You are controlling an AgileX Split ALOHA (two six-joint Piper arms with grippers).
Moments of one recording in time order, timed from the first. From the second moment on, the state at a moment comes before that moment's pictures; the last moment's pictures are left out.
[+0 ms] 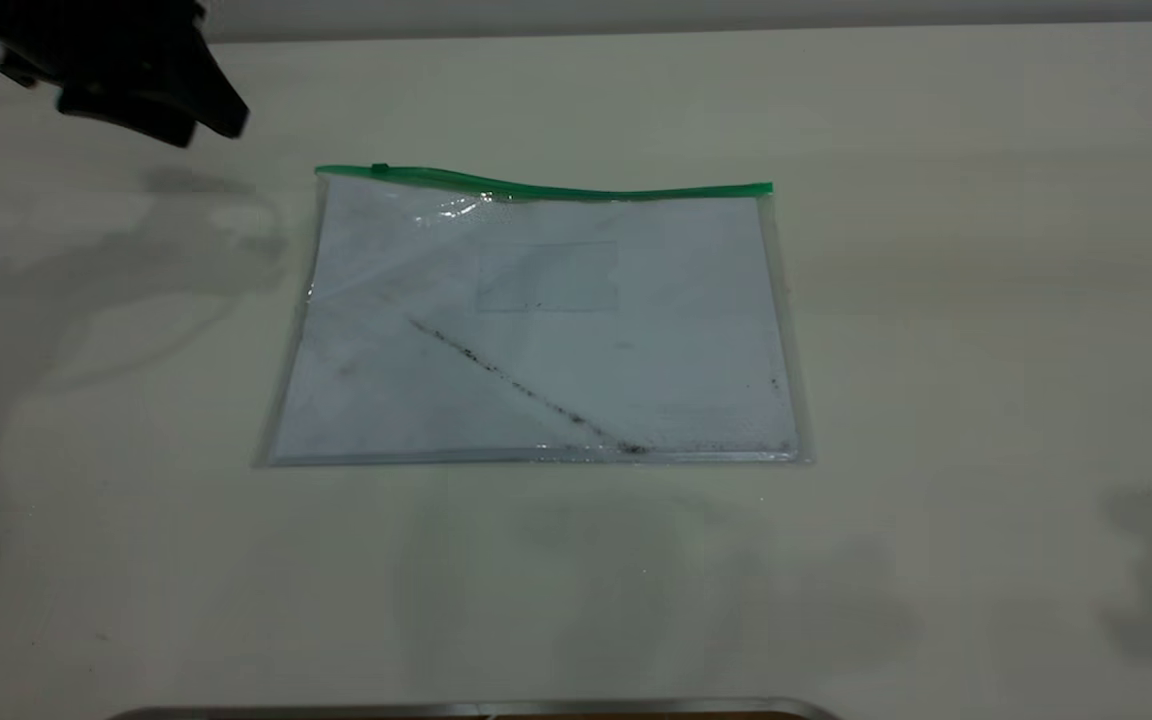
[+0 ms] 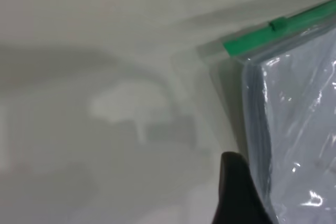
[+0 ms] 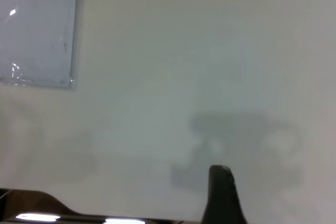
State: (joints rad) left arm 0.05 2.31 -1.48 -0.79 0.57 0.89; right arm 0.02 1.01 -0.64 0.07 0.74 -0.07
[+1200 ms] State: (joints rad) left arm 0.06 2.67 -1.71 -1.17 0.76 1.27; right arm 0.02 1.01 -0.64 0.07 0.73 -0.07
